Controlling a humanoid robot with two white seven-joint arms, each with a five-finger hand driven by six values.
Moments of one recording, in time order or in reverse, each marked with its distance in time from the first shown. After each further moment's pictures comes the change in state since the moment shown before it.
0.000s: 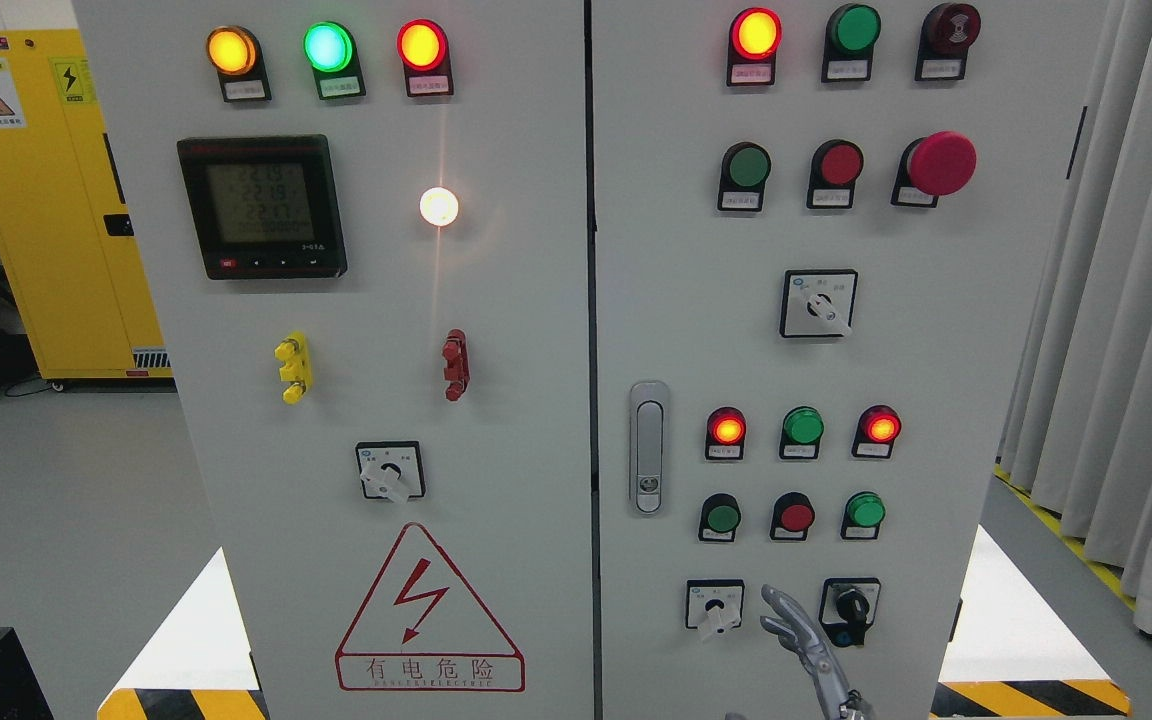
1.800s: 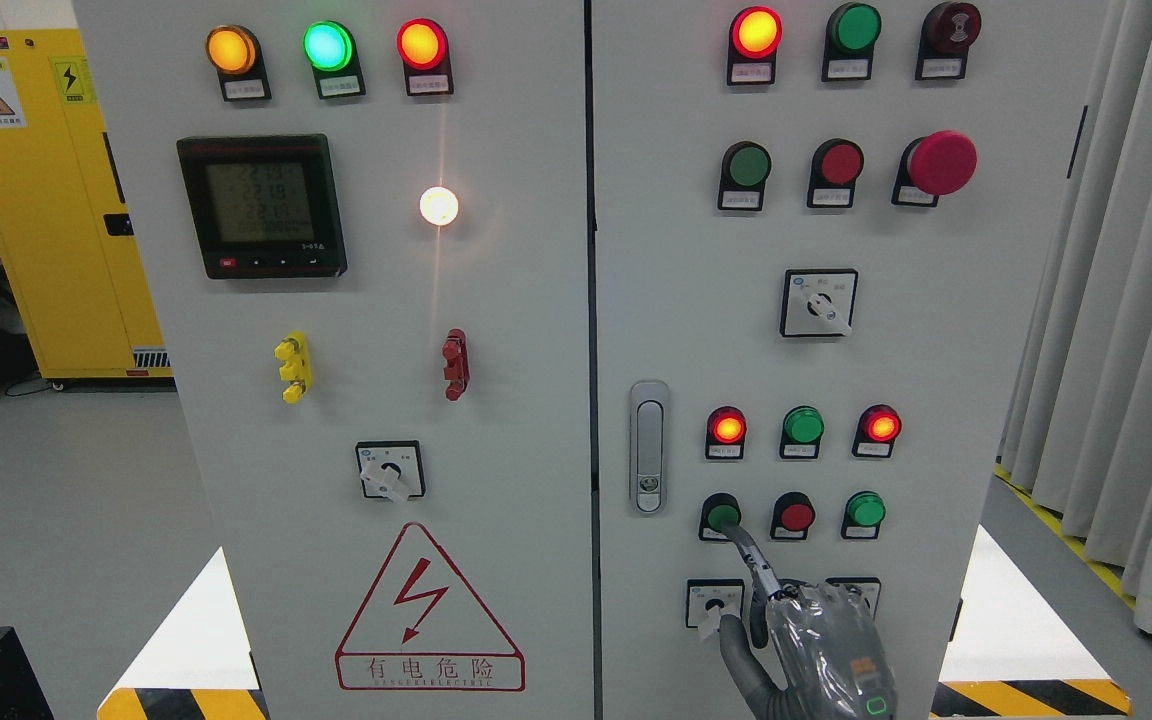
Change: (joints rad) left arm 0.000 0.000 0.000 0.000 0.000 0.000 0.000; right arm -0.263 0.018 -0.131 0.217 0.729 0.101 0.004
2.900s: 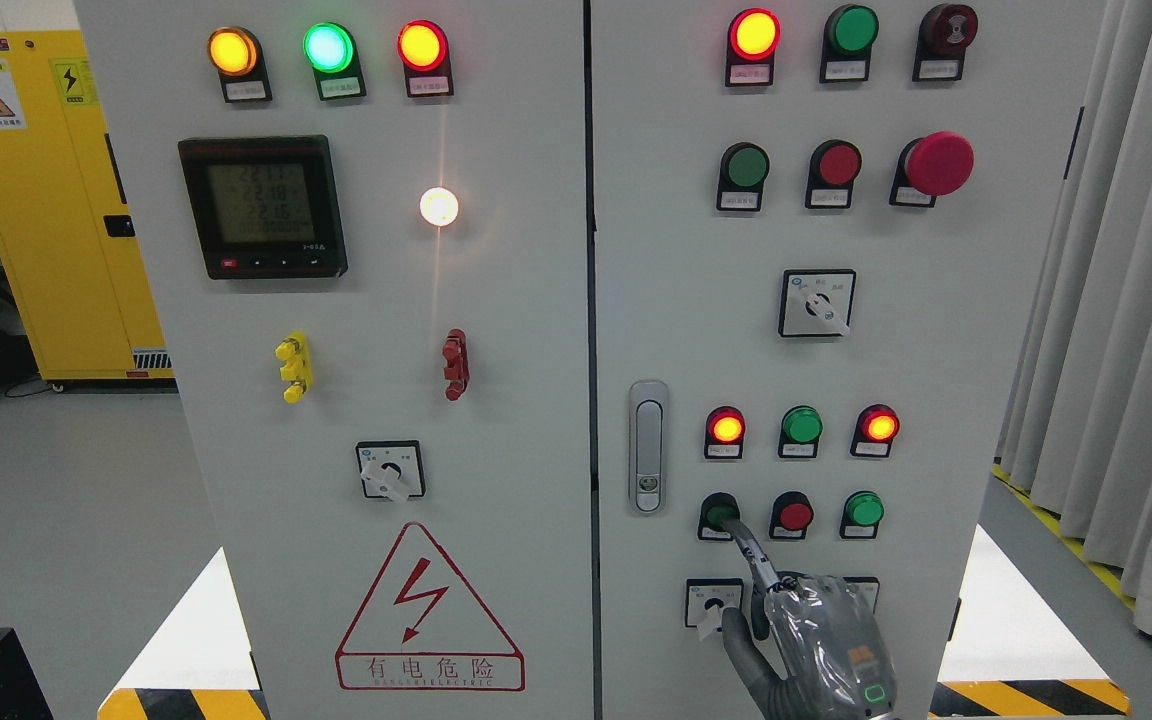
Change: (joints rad) left arm 0.000 0.000 0.000 0.000 0.000 0.000 0.000; right arm -0.055 -0.019 -0.007 0.077 0.037 0.002 0.032
